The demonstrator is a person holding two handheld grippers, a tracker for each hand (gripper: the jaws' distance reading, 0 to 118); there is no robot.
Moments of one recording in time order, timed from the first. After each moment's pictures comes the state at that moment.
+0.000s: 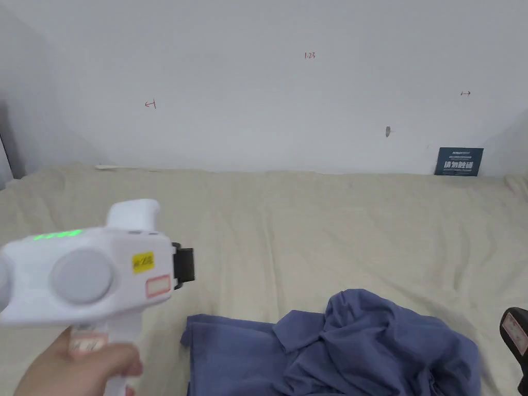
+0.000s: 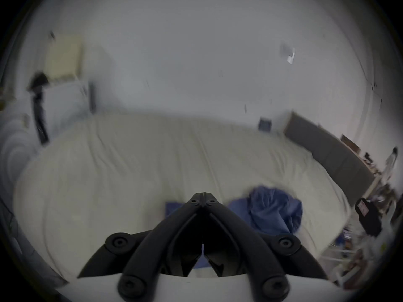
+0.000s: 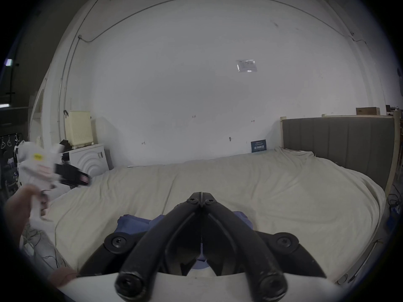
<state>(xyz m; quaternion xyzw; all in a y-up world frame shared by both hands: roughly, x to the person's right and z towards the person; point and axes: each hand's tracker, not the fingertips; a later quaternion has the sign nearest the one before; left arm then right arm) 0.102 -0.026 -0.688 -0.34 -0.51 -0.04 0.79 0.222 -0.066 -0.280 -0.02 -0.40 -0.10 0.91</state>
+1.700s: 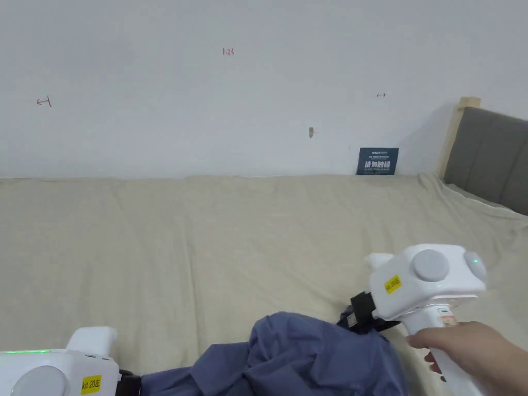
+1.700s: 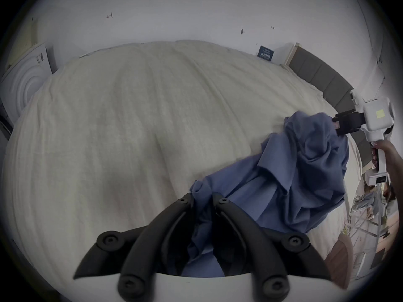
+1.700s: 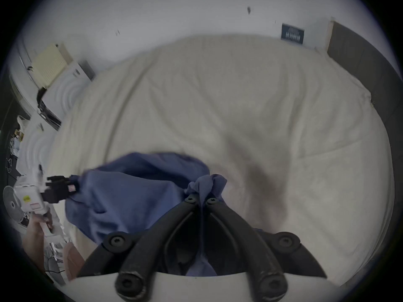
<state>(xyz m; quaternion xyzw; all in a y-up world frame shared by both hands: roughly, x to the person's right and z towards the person) 0.172 -0.166 -0.717 -0.43 -0.52 -0.17 0.72 0.510 -0.112 -0.419 -0.41 -0.29 -0.26 0.83</state>
